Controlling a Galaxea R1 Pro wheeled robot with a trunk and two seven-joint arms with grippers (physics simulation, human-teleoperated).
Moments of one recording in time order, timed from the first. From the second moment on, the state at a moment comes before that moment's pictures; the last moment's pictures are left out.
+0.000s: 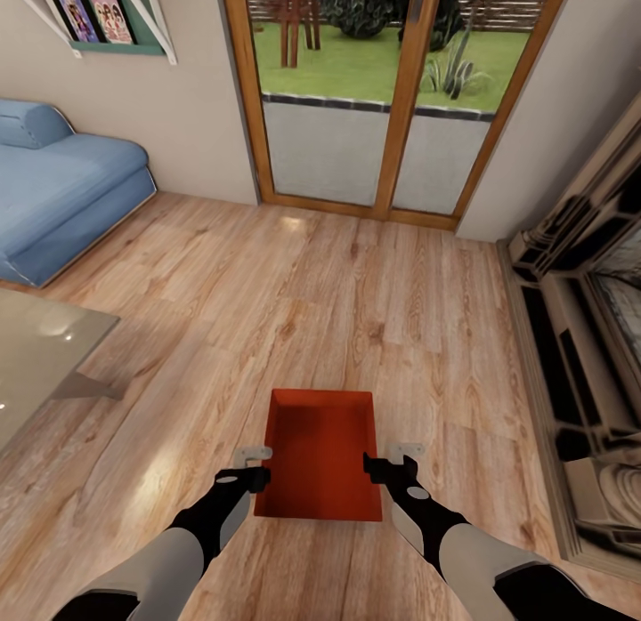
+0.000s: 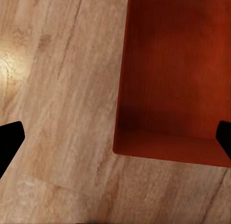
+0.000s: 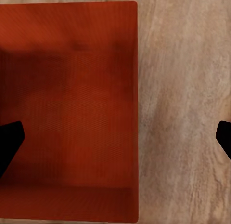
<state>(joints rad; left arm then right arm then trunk) -0.72 -0.13 -0.01 -0.30 0.03 0.14 0.21 -0.78 0.11 0.22 -0.12 -0.22 -0.25 -0.10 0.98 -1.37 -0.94</state>
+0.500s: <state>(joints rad) -0.72 -0.13 0.00 -0.33 0.02 0.12 0.21 -0.78 0.11 0.22 -0.09 -0.22 -0.24 -0.10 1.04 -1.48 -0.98</state>
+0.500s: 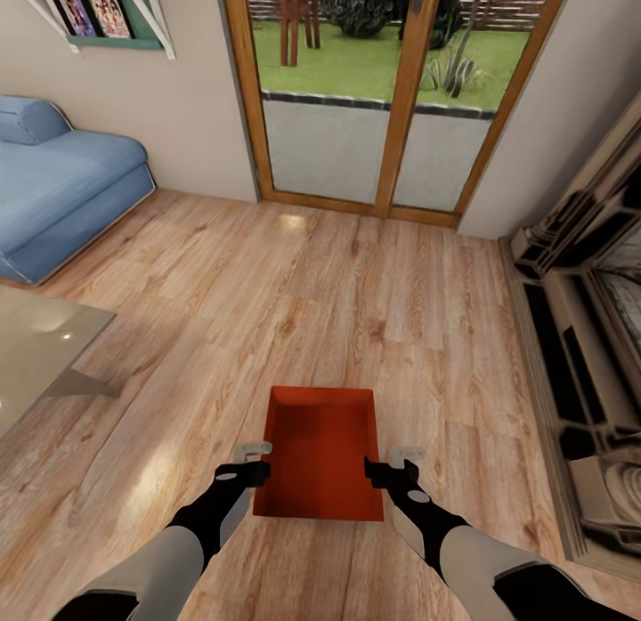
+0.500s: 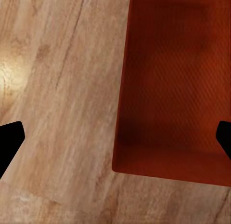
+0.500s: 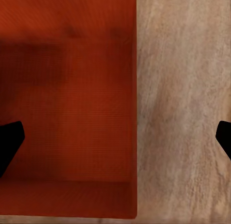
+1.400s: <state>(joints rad) -0.72 -0.13 -0.01 -0.33 0.02 0.10 0.27 -0.78 0.11 0.21 -0.09 -0.22 -0.24 -0.09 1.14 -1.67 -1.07</state>
